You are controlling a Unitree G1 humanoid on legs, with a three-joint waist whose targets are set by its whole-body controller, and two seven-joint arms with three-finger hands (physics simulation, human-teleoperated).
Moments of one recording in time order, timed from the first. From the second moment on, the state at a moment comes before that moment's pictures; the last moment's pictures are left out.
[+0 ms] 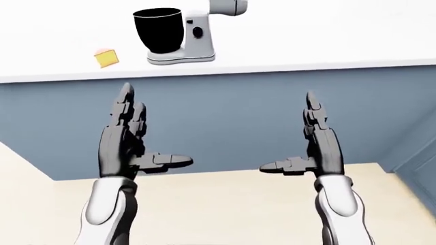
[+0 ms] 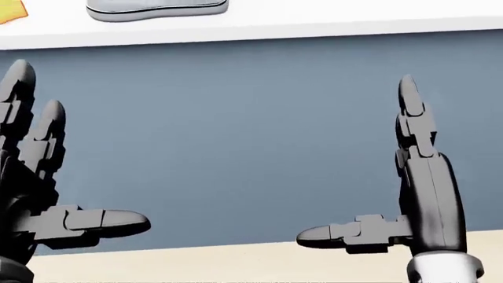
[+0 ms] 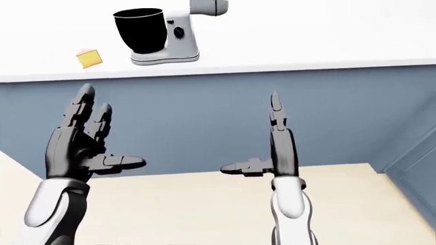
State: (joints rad) left arm -0.11 0.08 0.18 -0.73 -0.17 0.64 0.00; right arm -0.05 -0.03 -0.02 -0.61 -0.28 0.49 0.06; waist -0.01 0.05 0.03
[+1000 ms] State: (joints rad) left arm -0.13 0.09 0.19 -0.74 -0.21 0.67 0.02; right arm -0.04 -0.03 -0.03 -0.63 -0.29 0.51 0.05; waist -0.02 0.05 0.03
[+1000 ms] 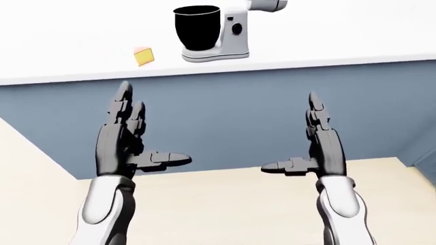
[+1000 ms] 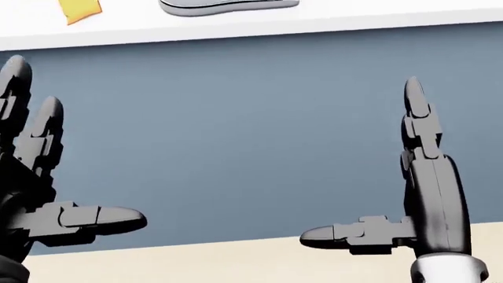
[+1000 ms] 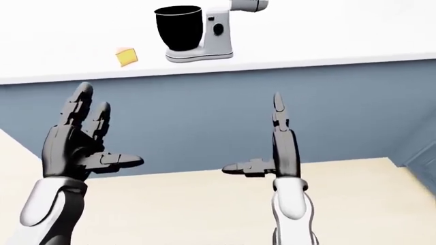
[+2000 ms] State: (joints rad) left arm -0.11 0.09 0.19 -0.76 -0.21 0.67 0.00; right arm -0.04 -0.02 -0.02 -0.64 -0.30 0.53 0.05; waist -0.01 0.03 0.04
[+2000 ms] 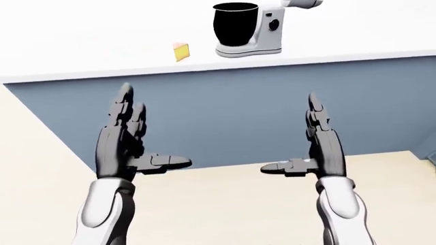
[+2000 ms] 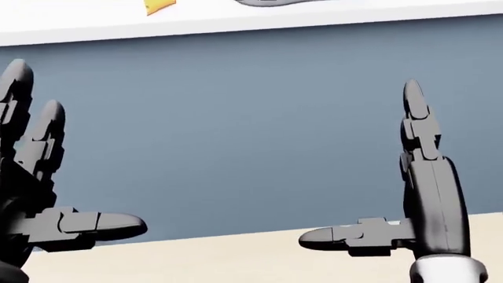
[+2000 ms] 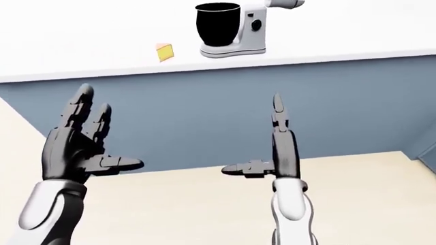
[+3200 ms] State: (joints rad) left arm -0.10 0.09 0.20 -0.75 -0.21 0.66 -0.01; right arm -0.03 -0.02 -0.01 -0.67 -0.30 0.55 0.05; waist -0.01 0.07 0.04
